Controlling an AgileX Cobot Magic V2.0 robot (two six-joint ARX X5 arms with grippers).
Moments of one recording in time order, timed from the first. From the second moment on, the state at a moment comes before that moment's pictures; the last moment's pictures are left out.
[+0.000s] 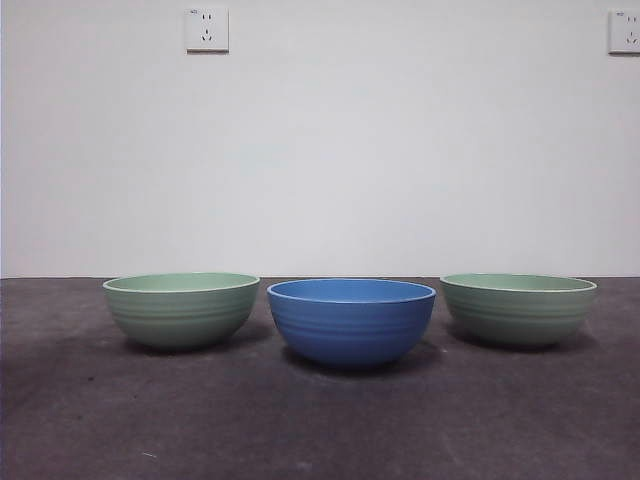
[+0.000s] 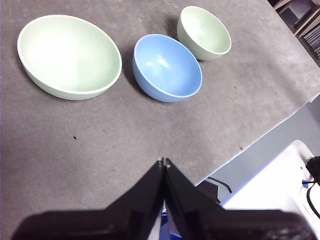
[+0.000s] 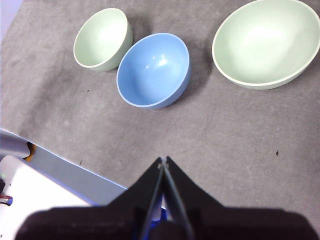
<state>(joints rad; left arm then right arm) -0.01 0.65 0.82 -0.98 0.68 0.06 0.07 0.79 0.97 -1.06 -0.55 -0.01</state>
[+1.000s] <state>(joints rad) -0.01 0.66 0.82 -0.96 0.68 0.06 0.07 0.81 0.97 -1.06 -0.54 -0.01</state>
